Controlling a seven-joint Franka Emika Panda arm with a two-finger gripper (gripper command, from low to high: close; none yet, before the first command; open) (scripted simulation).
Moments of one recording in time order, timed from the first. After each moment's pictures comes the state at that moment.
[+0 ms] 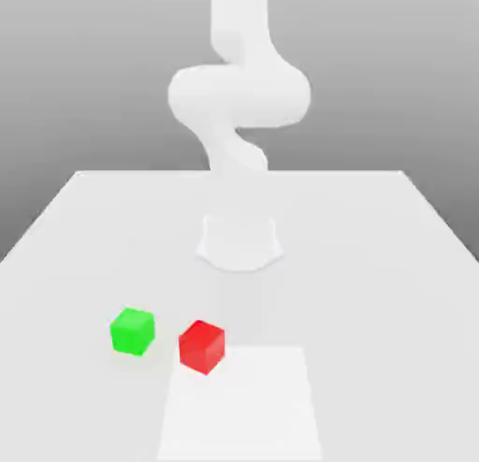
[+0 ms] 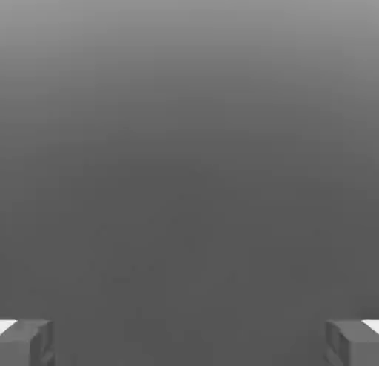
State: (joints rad) arm 0.01 -0.74 -0.02 -2.36 -0.03 2.35 0.71
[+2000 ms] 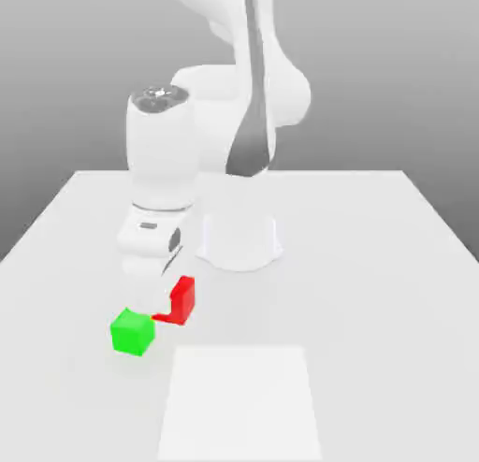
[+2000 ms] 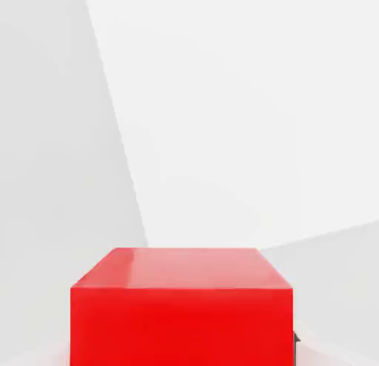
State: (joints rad) arm -0.06 -0.21 -0.32 -2.94 -0.21 2.74 -0.85
